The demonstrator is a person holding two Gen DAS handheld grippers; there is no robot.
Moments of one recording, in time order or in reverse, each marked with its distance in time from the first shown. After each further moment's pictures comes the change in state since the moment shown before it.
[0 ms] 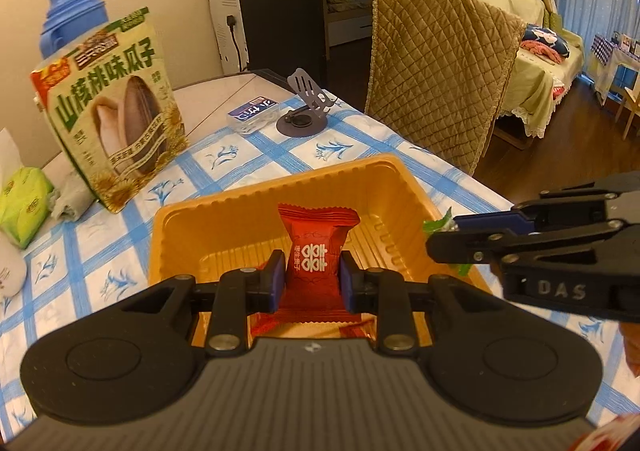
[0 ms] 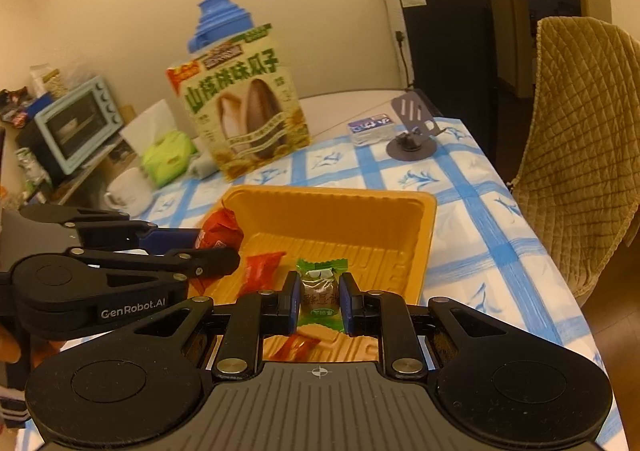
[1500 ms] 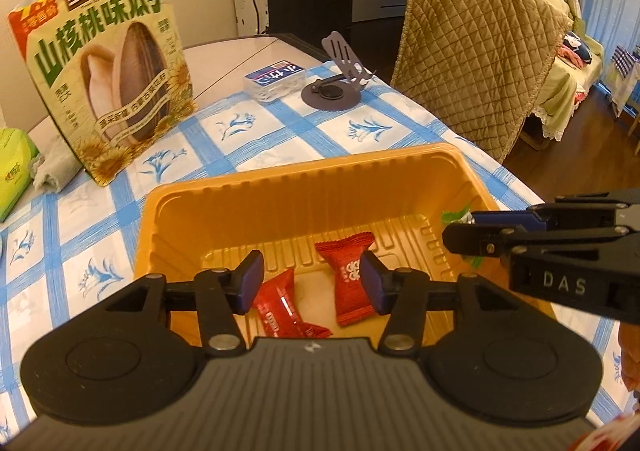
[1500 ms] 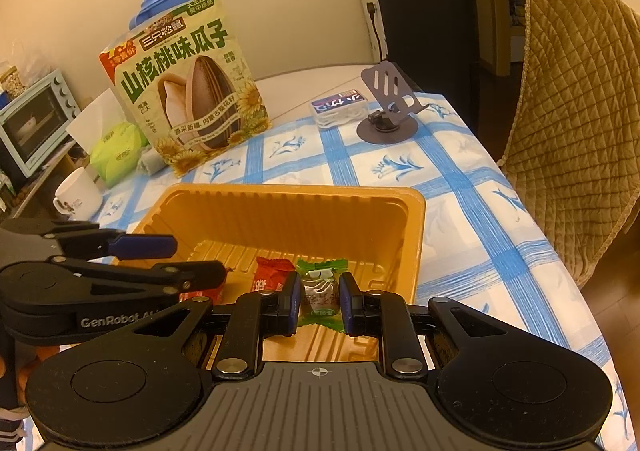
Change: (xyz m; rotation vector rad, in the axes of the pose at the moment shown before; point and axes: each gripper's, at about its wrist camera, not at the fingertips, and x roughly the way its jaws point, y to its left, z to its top) left arm 0.066 0.037 0.005 -0.094 0.079 0.002; right arm 0.069 -0.029 0.014 0.041 0.058 -0.062
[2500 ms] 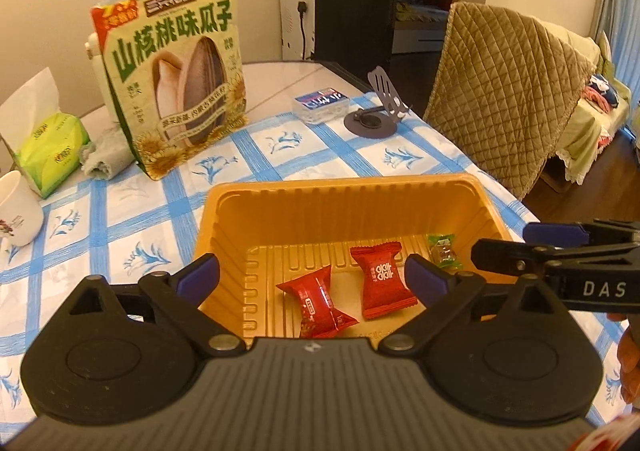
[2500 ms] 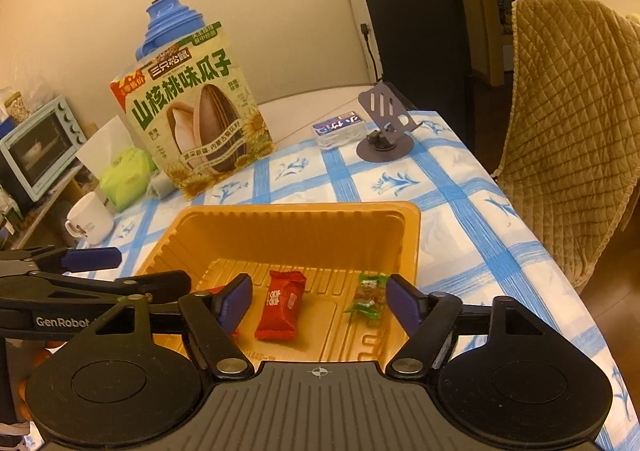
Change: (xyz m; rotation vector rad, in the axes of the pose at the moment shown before) left arm -0.046 0.014 -0.015 -0.108 -0.091 0.084; right arm -0.028 0.005 -0.003 0.045 -0.067 0.013
